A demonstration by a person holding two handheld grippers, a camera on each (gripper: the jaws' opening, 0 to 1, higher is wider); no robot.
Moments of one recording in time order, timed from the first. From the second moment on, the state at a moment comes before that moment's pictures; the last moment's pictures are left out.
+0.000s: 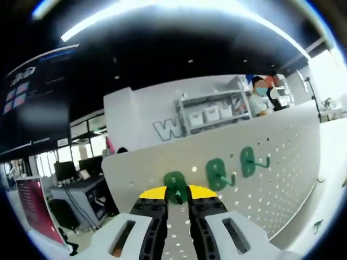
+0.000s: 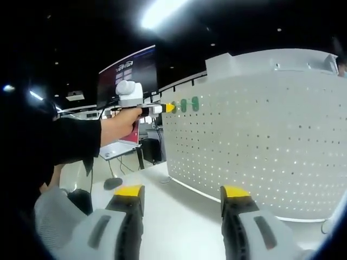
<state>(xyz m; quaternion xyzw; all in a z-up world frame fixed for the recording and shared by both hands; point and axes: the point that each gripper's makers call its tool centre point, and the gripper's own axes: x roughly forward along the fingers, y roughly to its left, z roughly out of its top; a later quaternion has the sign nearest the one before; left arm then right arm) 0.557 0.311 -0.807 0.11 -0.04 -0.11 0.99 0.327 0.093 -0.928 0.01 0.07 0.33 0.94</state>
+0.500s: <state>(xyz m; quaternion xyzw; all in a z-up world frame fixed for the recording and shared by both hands) 0.505 0.301 -0.809 0.10 -0.06 -0.13 0.98 0.326 0.094 -0.926 0.00 0.07 0.33 0.94</state>
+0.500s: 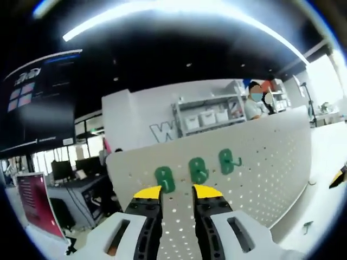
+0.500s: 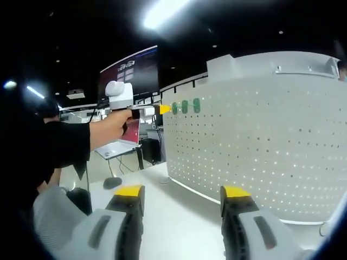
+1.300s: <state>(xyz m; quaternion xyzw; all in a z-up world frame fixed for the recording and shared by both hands) 0.384 0.243 -0.877 0.04 -0.03 -0.18 0.98 0.317 0.077 -0.924 -0.02 0.07 0.31 0.95</state>
